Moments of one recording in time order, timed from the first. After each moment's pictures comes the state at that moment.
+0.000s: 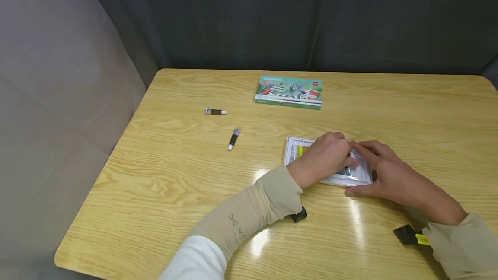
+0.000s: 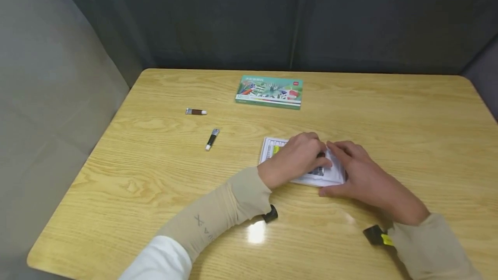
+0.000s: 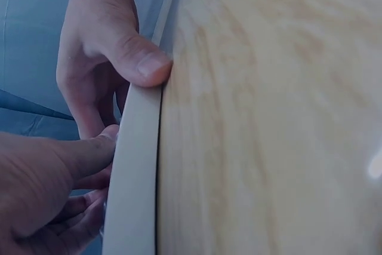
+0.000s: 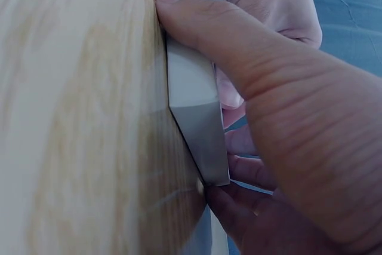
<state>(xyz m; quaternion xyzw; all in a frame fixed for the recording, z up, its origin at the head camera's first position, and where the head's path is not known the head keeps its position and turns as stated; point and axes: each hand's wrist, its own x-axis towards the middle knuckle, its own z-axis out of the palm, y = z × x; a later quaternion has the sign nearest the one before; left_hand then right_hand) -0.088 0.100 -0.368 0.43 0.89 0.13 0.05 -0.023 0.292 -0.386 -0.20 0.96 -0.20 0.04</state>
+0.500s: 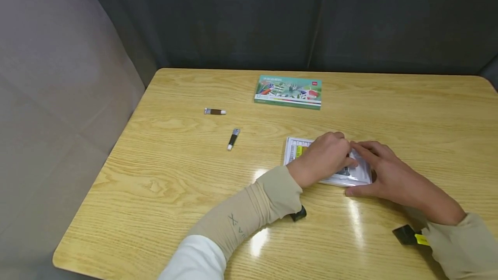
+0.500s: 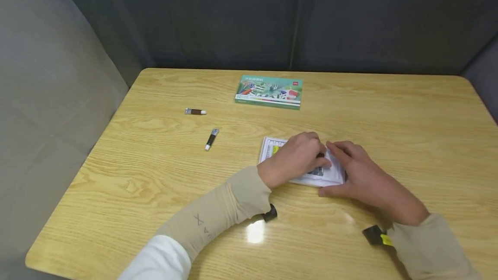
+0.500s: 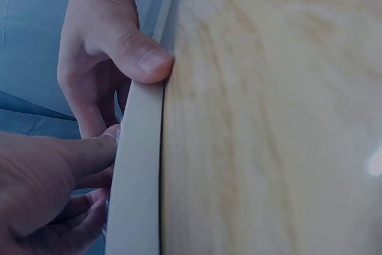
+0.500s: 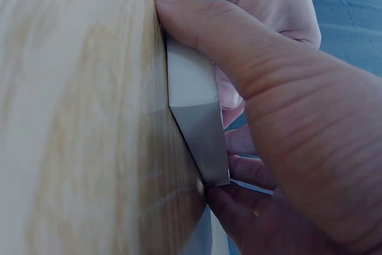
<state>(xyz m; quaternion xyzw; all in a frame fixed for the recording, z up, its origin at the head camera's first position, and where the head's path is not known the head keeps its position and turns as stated) -0.089 0.100 -0.367 0.43 0.90 0.11 0.05 -0.023 0.292 -0.387 -0.19 0.96 -0.20 0.05</state>
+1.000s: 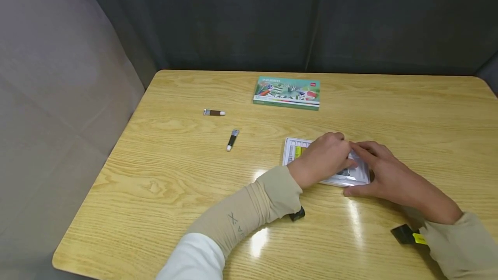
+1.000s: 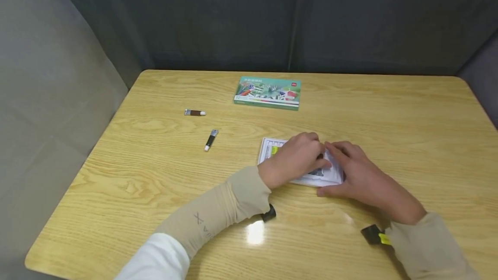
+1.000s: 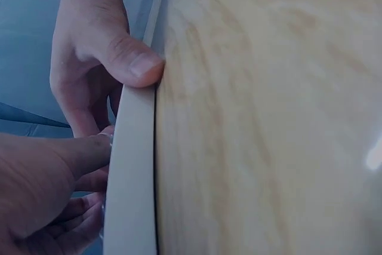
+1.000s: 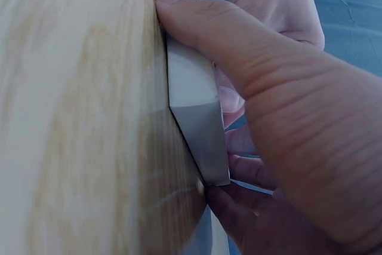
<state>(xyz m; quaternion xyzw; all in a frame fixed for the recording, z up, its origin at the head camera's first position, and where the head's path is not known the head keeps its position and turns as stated) -0.086 0.102 -0.365 0.43 0.90 0.09 0.03 -0.023 0.292 -0.384 -0.19 0.96 -0.21 0.06</state>
